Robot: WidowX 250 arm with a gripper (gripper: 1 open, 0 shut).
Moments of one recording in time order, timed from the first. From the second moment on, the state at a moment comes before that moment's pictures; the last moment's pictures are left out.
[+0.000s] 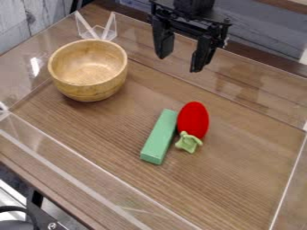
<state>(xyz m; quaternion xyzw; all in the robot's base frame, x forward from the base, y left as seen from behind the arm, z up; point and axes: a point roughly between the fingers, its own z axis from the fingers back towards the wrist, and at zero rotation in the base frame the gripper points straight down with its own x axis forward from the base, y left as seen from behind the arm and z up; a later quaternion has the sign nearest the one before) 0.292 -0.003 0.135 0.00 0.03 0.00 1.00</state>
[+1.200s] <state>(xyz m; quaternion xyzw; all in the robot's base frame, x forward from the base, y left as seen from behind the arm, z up) 0.289 -0.032 0.062 -0.06 0.01 0.11 0.99</state>
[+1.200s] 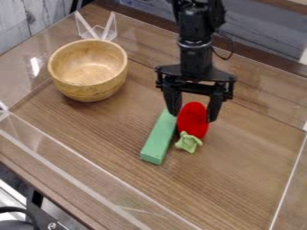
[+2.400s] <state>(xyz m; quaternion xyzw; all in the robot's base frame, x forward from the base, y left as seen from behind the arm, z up) 0.293 -0.033 0.066 -0.05 -0.03 0.11 0.99</state>
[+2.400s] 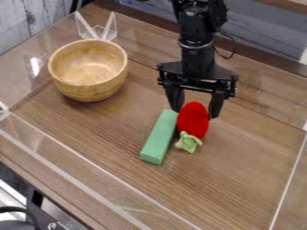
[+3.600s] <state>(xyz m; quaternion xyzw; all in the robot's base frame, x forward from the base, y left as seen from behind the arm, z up) 0.293 -0.033 0.063 -0.04 -0.04 0.11 0.99</state>
